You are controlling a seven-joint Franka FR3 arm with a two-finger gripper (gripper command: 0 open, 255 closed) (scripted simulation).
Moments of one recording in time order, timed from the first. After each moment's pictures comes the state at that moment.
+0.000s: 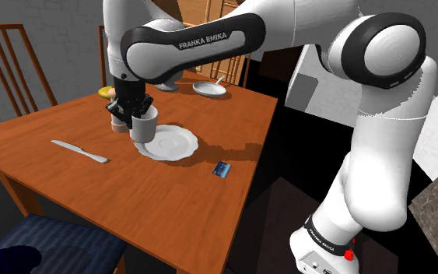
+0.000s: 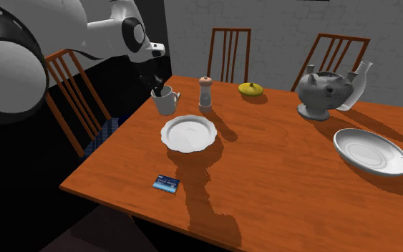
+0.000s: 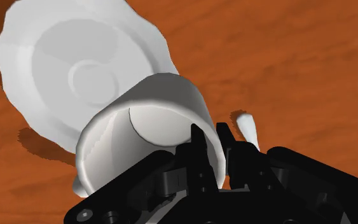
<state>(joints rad) 0.28 0.31 0.29 -1.66 -0.25 2.05 0.59</state>
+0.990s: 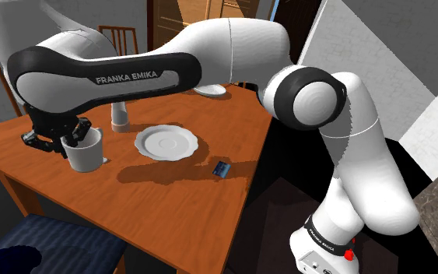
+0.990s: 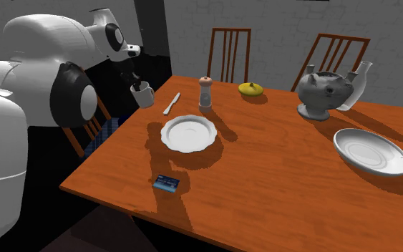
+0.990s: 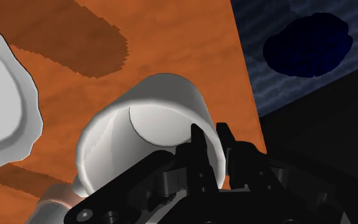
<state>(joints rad) 0.56 0.75 0.29 -1.06 -0.37 1.85 0.79</state>
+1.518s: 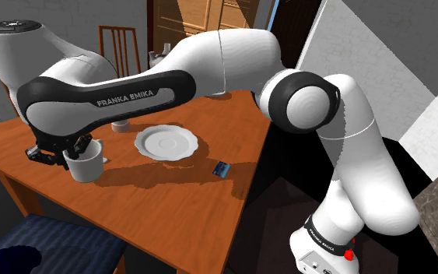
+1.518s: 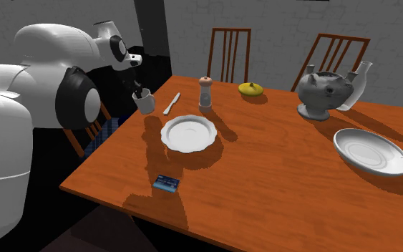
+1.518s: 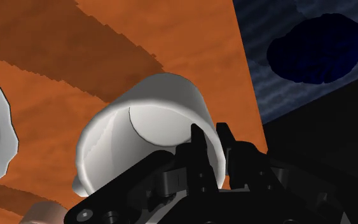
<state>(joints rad) 0.56 0.79 0.29 -1.11 -0.38 1.93 0.81</state>
